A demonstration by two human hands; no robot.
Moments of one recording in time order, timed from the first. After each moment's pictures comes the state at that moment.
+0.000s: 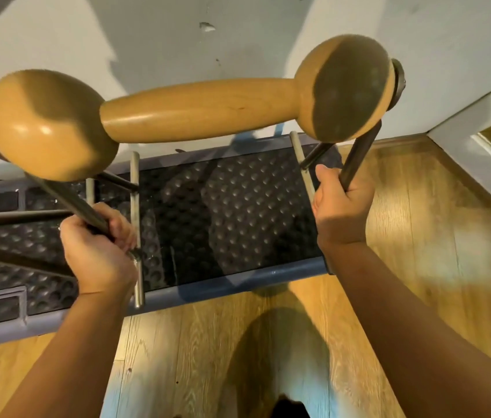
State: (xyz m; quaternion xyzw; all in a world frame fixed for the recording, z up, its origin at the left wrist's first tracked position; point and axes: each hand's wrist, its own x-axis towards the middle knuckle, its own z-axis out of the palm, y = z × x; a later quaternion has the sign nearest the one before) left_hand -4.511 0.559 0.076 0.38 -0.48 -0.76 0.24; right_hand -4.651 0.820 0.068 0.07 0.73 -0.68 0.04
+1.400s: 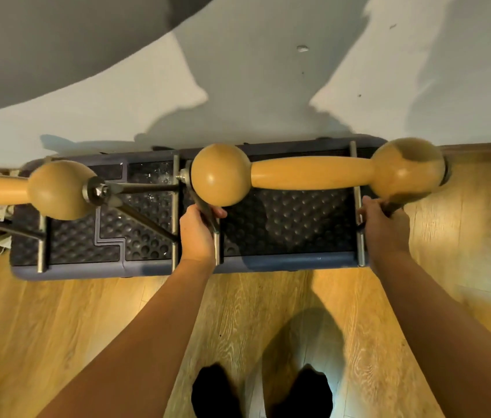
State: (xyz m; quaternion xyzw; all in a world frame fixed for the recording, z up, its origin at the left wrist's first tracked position) left_hand -4.492 0.568 0.076 0.49 -0.50 -0.70 0.12; right_hand -4.628 0.833 0.059 0.22 0.79 -0.55 0.17
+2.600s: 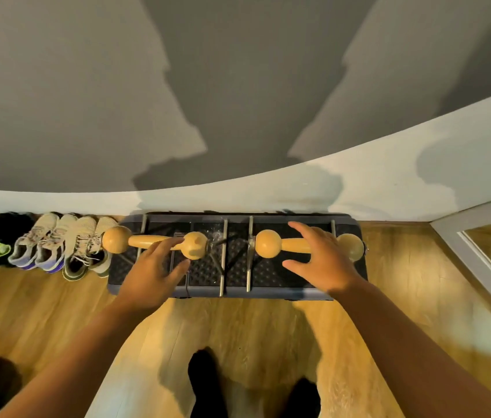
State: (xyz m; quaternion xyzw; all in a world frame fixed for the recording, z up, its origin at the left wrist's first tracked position) left_hand -4.369 0.430 0.398 0.30 -0.88 -0.36 -0.06; right_hand -4.581 0.720 0.385 -0.26 0.89 -0.25 0.28
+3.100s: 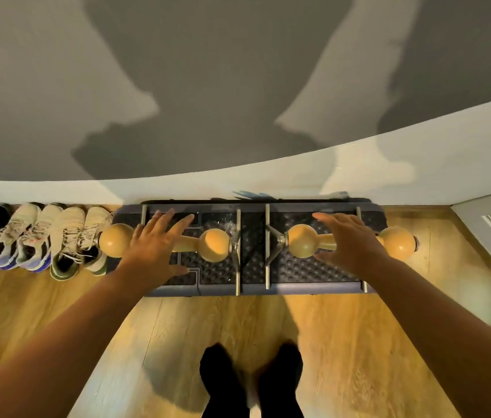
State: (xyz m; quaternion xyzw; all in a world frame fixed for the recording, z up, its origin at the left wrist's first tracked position) left_hand -4.397 0.320 0.301 0.17 -0.95 -0.13 -0.24; right_hand -4.612 0.672 0.308 -0.30 0.91 -0.06 0.29
